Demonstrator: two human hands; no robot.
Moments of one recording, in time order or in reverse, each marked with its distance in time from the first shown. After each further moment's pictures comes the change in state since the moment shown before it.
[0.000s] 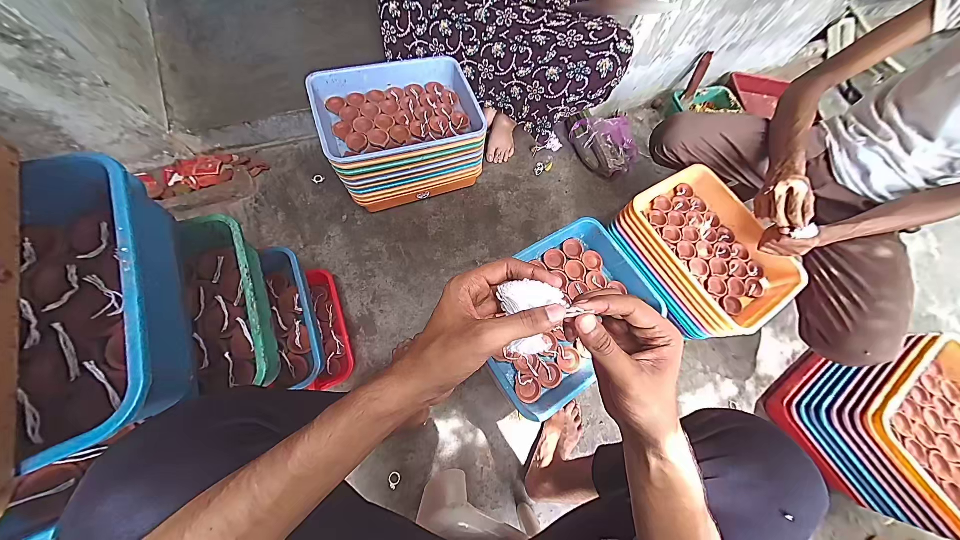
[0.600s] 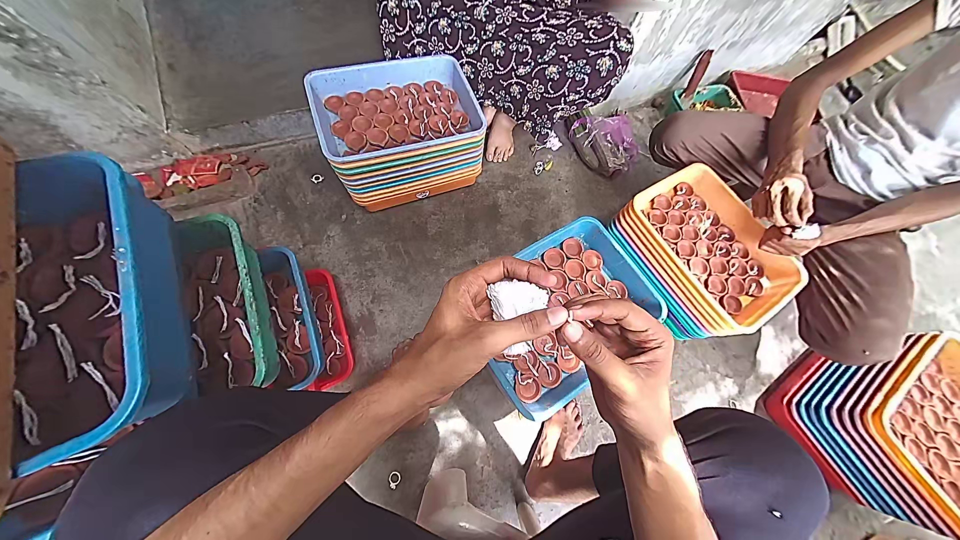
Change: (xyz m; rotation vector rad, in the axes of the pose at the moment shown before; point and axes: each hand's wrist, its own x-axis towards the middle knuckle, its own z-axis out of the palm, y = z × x) left_hand -0.001 -0.001 0.001 0.016 0.031 0.012; right_hand -0.003 0.002 0.007 0.067 -0.012 0.017
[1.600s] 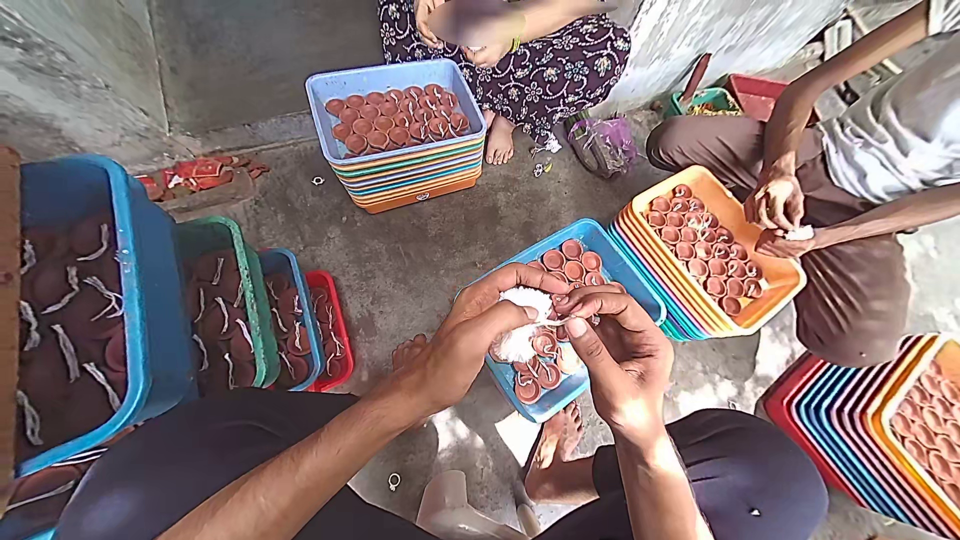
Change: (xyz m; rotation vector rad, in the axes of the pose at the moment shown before) left_hand 0.000 -0.007 -0.003 0.065 -0.106 0.046; right_hand 0.002 0.001 0.001 -0.177 -0.022 -0.085
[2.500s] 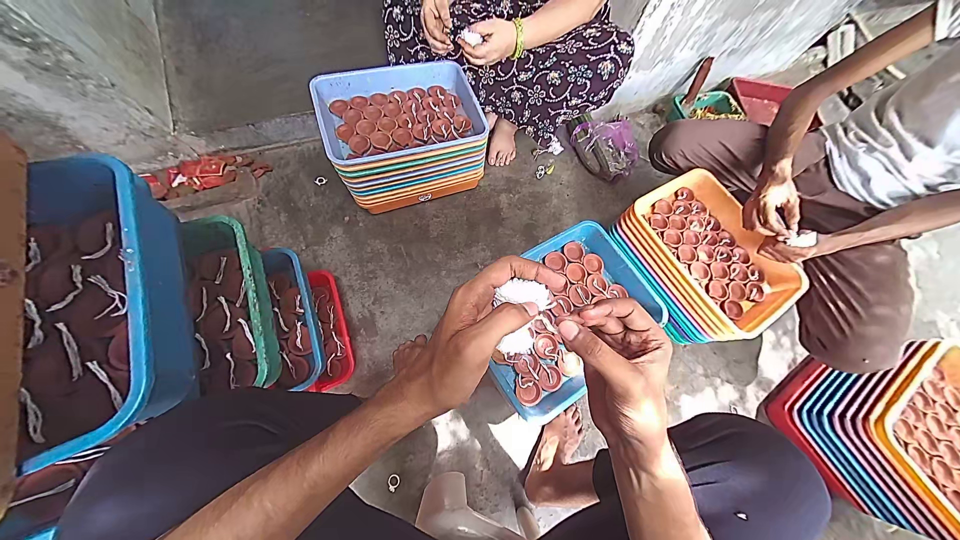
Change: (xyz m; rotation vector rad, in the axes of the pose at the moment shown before) left_hand 0.000 -0.001 -0.002 0.079 0.046 0.150; right_hand -0.005 -0.006 0.009 0.235 0.237 0.204
